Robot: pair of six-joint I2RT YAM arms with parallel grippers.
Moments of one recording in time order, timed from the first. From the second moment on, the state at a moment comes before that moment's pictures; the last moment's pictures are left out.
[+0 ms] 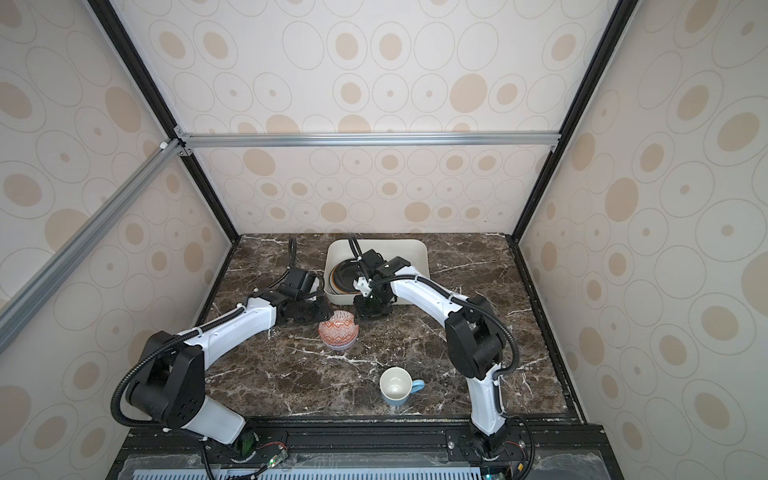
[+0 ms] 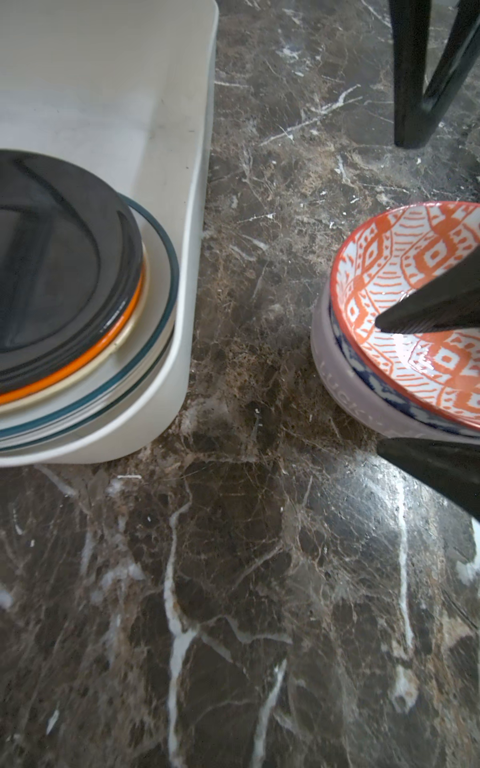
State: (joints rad) left arm -0.42 1.53 1.02 -0.53 0.12 -0.57; right arm 0.69 2.00 1.71 -0.99 -0.38 0.33
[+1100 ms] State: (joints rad) left arm -0.12 1.28 1.05 -0.65 0.17 -0.35; right arm 0.76 2.16 1.88 -1.06 -0.25 0.35
